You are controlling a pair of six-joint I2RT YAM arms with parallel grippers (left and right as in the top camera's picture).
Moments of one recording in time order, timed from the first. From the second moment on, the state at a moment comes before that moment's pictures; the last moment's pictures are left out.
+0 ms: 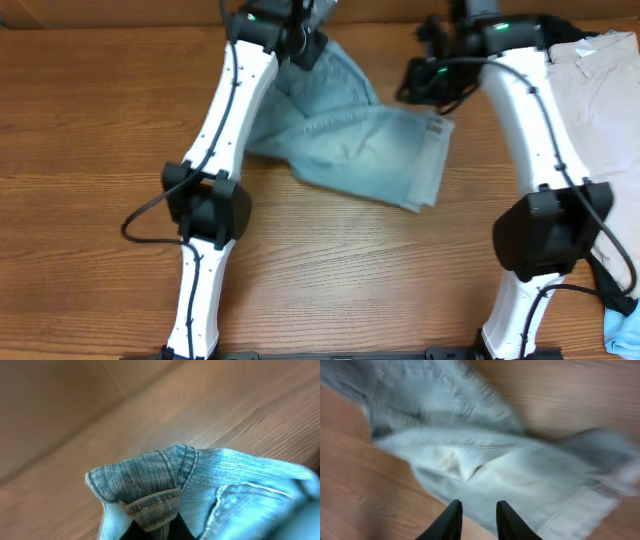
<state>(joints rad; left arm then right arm) -0.31 2.45 2.61 -1.05 0.07 0.26 0.17 2.09 2.07 -1.24 -0.40 0.08</state>
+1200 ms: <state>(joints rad) -0.33 2.14 2.63 -1.27 0.01 0.22 0.09 2.10 1.75 -0.73 -0.16 0.19</state>
